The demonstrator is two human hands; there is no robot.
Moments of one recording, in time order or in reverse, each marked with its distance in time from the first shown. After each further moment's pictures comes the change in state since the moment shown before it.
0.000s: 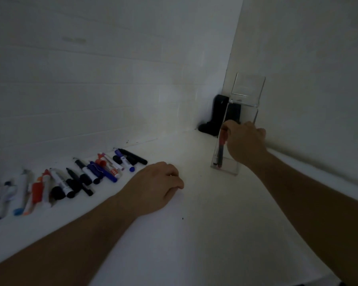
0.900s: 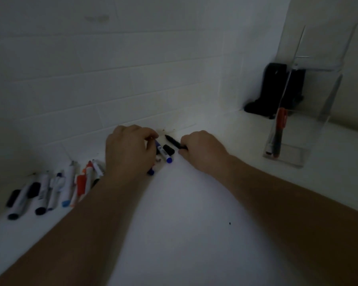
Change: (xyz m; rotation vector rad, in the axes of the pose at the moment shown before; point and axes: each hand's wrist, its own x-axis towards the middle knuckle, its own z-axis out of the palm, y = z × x) left_hand -0.028 -0.070 -0.066 0.408 0.186 -0.818; right_hand -0.009 -0.175 0.094 0.361 -0.230 -0.533
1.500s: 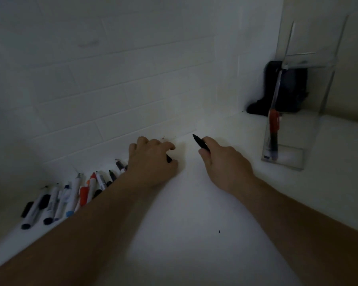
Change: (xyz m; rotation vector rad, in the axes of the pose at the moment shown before) left_hand 0.013 0.048 0.016 0.265 -0.437 0.058; right_hand -0.060 0.031 -0.015 0.245 0.099 0.306
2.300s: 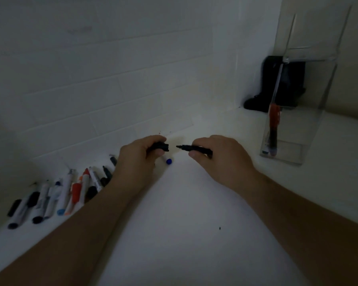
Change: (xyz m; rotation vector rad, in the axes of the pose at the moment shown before) left_hand -0.020 -0.020 0.012 -0.781 0.252 -0.026; right_hand 0.000 0.004 -0.003 0.125 0.088 -0.237
